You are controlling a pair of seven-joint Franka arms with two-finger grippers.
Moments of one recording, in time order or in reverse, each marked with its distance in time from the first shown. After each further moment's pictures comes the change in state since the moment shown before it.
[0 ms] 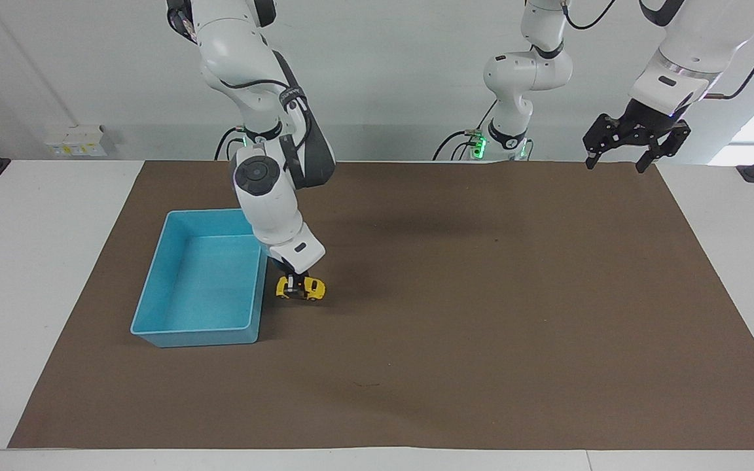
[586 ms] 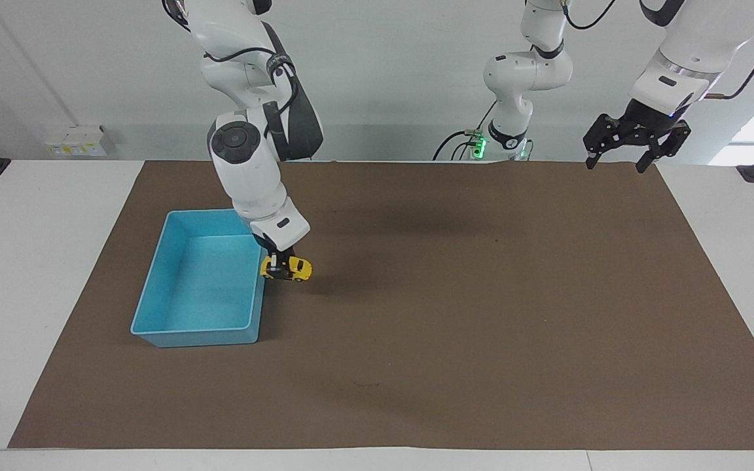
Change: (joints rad) left arm 0.000 0.000 0.000 0.000 0.000 0.000 0.000; right arm -0.040 -0.082 -0.008 0.016 0.000 -0.121 -0.023
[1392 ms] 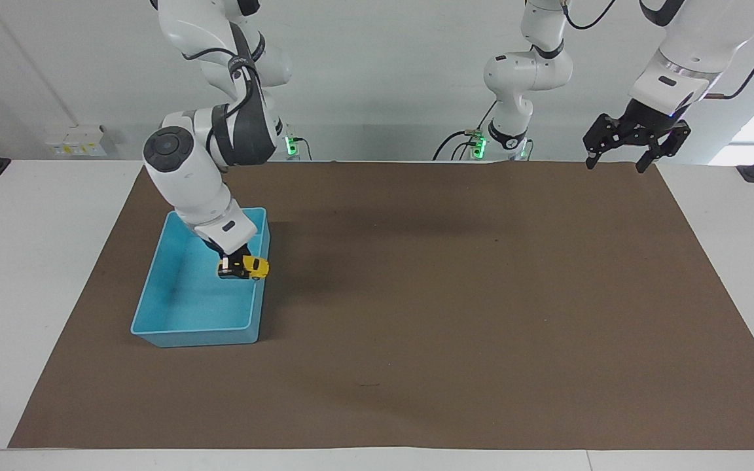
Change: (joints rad) left arm 0.000 0.000 -0.001 0.000 0.000 0.000 0.000; right arm -0.136 -0.012 -0.004 -0.001 0.000 -0.075 -0.227
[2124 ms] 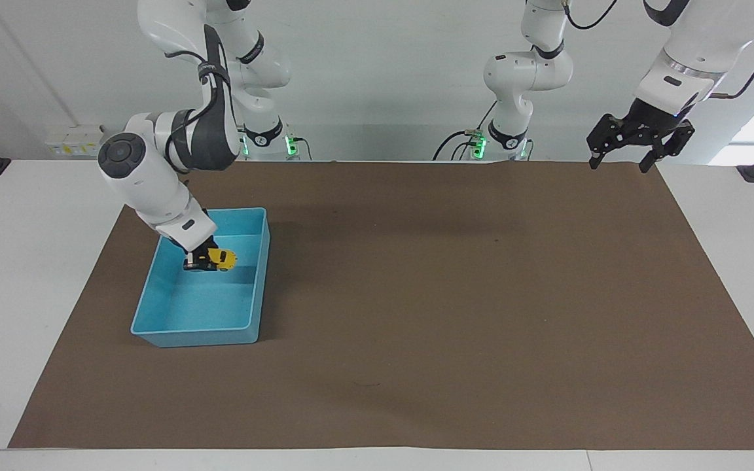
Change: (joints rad) left arm -0.034 0.000 0.045 0.000 0.000 -0.001 0.000; right arm -0.109 -0.080 -0.006 -0.183 -0.011 0.084 -0.125
